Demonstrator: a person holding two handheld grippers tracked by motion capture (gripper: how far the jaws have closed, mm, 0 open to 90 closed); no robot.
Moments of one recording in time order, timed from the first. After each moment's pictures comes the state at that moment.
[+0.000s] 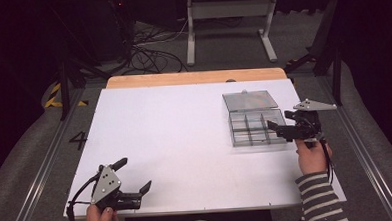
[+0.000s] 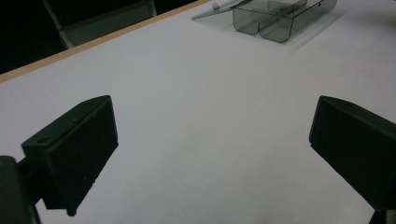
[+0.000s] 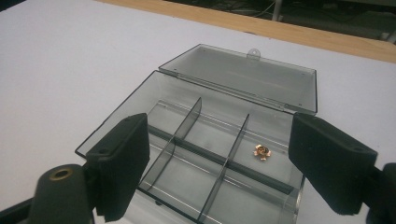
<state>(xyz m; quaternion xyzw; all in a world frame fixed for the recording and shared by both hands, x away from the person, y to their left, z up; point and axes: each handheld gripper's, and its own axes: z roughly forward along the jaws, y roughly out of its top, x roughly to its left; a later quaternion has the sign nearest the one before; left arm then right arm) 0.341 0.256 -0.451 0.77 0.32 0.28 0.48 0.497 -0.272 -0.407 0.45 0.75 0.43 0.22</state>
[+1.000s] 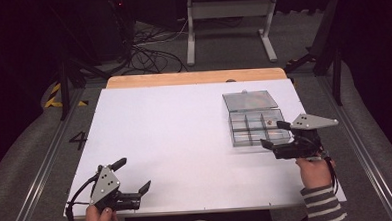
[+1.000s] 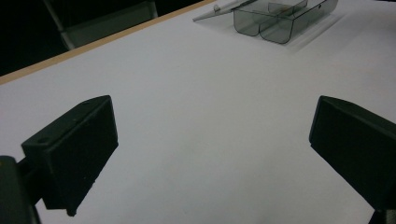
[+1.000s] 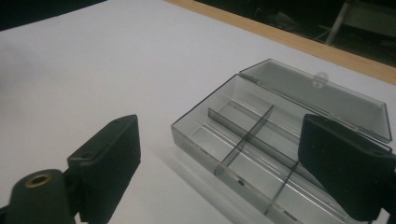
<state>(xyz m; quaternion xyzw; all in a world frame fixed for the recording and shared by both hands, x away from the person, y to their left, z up) 0.339 0.257 -0.450 0.77 0.32 0.28 0.48 0.446 -0.252 -0.399 0.33 0.80 0.47 0.20</state>
